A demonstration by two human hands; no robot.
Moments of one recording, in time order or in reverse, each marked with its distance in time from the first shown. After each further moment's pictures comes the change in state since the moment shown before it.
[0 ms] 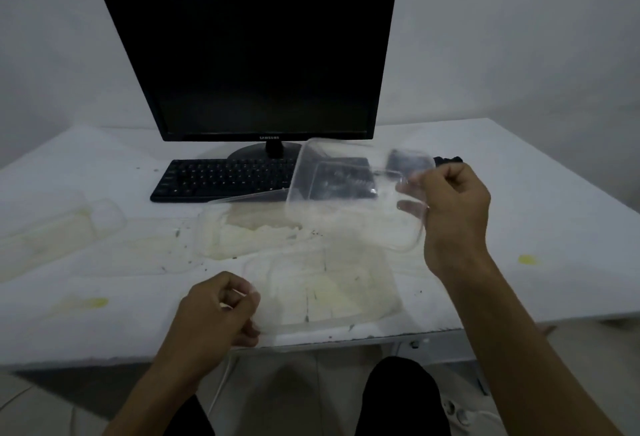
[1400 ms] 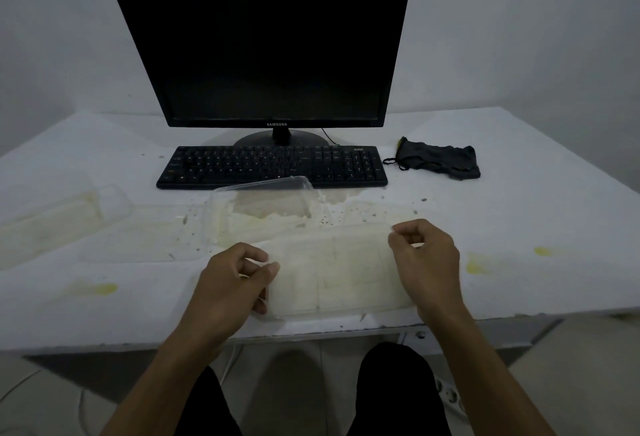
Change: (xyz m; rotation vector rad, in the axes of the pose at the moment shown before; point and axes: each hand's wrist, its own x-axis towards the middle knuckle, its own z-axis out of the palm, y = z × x) left_hand 0.014 0.008 0.002 0.101 -0.008 0.044; right_hand -0.038 0.068 -0.007 -0.651 -0.045 0.078
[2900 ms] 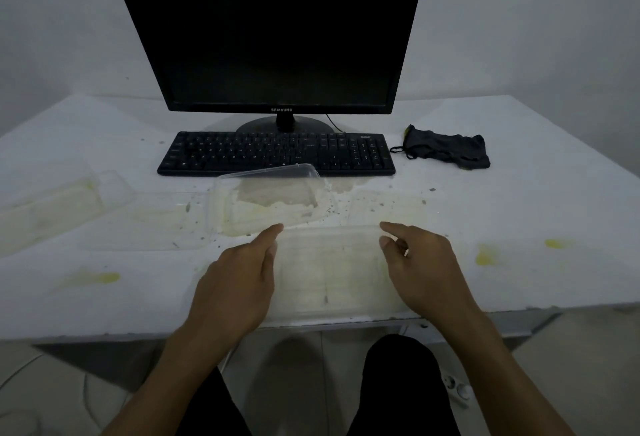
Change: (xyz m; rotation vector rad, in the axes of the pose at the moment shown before) left_hand 0.003 -0.008 0.001 0.516 0.033 0.322; right_hand -0.009 0.003 0.002 -0.386 -0.202 -0.357
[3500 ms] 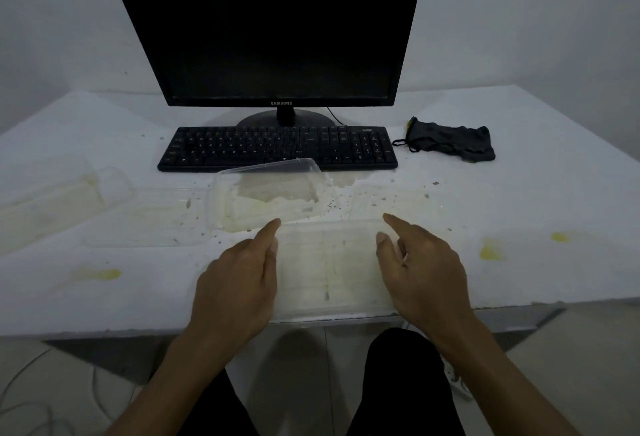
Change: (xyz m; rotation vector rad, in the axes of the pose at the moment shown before) left_hand -0.008 -0.002 0.008 0.058 0.085 0.047; right_hand -0.017 0.002 0.009 -0.083 0.108 -0.044
